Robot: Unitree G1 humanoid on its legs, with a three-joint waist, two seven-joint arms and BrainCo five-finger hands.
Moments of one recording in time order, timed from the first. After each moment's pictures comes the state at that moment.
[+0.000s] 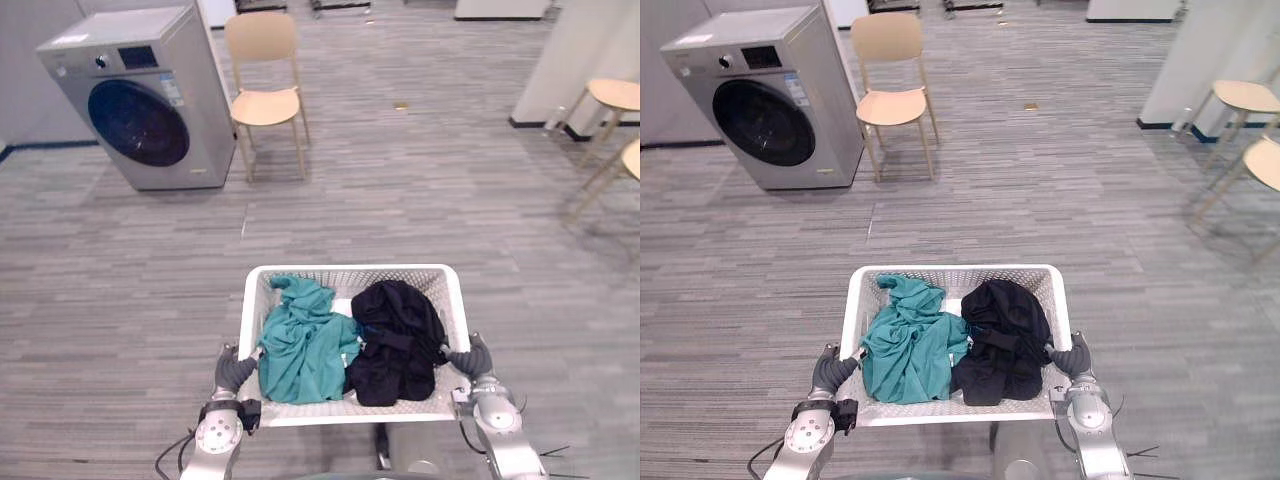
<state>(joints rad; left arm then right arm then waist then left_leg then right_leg) 0.31 0.11 -0.14 0.06 0.08 0.09 0.22 0.26 -0.17 -0.06 0.14 -0.19 0.03 -0.13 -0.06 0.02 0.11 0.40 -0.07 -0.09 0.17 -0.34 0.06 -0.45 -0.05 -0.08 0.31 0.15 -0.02</state>
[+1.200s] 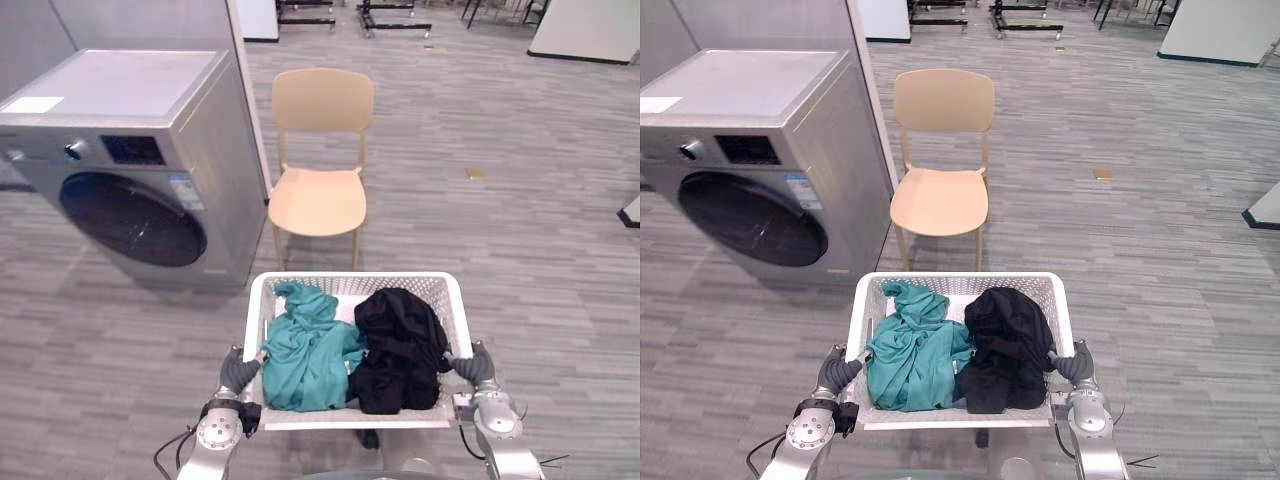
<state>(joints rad) 0.31 0.14 -0.16 0.10 0.13 0.10 0.18 0.24 -0.16 -0.08 0.21 -0.16 0.05 -0.13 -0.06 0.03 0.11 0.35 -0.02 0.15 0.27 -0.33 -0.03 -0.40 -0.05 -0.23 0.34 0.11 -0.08</state>
